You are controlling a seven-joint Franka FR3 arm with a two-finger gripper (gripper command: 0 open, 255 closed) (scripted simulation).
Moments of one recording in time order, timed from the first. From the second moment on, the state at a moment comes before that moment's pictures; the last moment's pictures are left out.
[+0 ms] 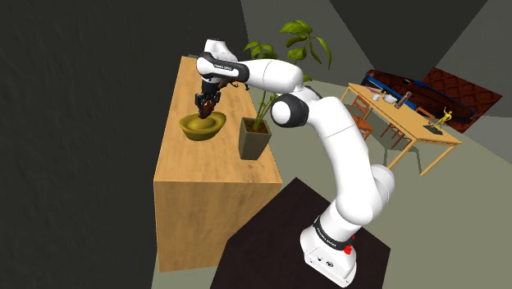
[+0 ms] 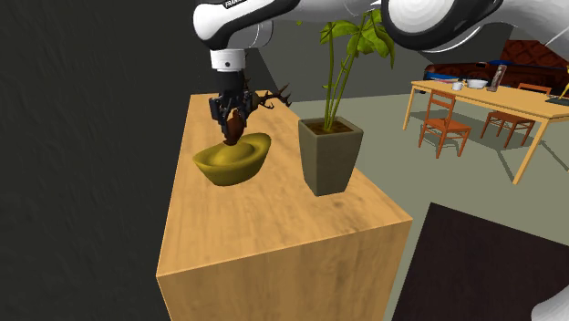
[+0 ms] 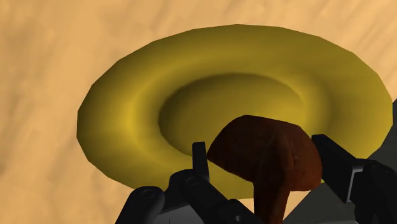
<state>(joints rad) -0.11 1.00 0.04 -0.82 -0.02 1.80 -0.07</state>
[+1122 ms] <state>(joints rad) -0.11 1.02 0.04 -0.88 -0.02 1.89 -0.07</state>
